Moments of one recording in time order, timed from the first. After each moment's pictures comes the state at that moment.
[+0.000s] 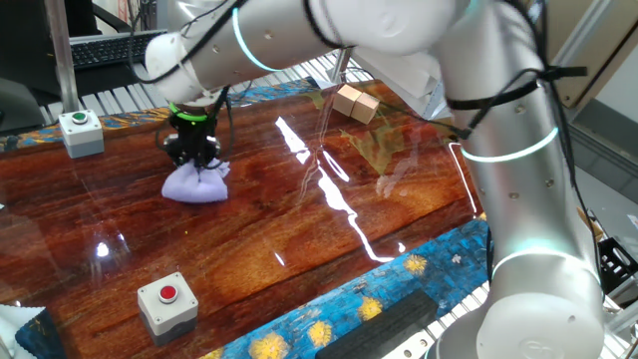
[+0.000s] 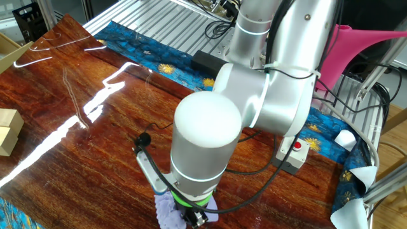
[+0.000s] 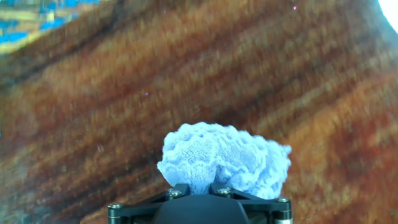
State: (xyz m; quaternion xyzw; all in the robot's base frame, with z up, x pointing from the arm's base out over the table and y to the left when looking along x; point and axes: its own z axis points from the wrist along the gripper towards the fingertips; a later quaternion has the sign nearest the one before) arm 0.683 0.133 0.005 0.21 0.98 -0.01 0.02
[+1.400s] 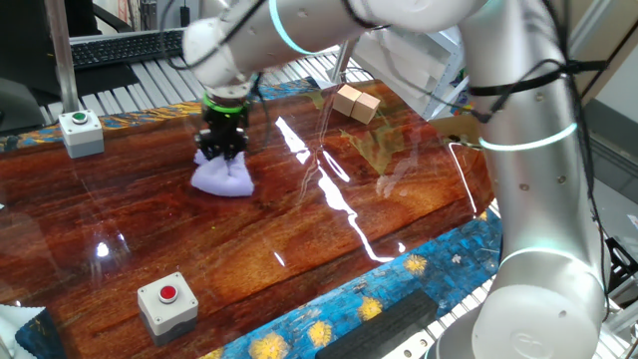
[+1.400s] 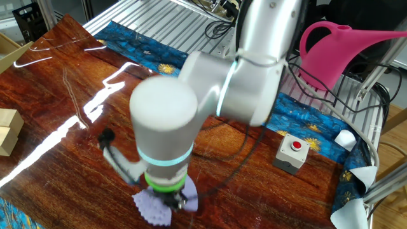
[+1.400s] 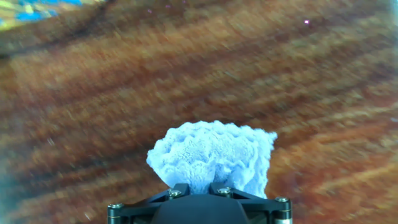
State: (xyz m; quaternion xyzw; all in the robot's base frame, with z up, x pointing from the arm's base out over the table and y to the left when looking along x) arm 0.660 0.070 0.011 0.12 0.99 0.00 -0.01
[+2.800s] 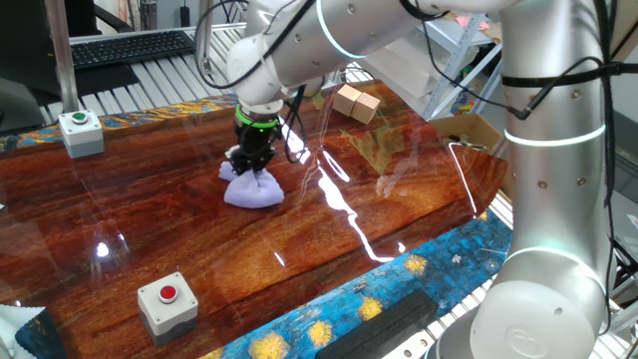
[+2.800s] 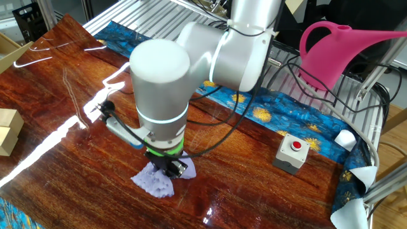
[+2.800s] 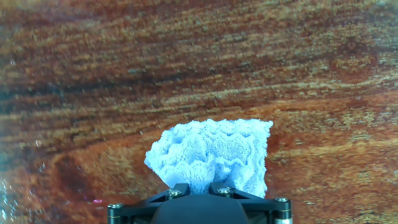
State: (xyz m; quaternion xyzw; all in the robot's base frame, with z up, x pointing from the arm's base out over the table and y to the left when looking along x) arm 0.606 0.028 0.005 0.03 1.00 0.02 -0.01
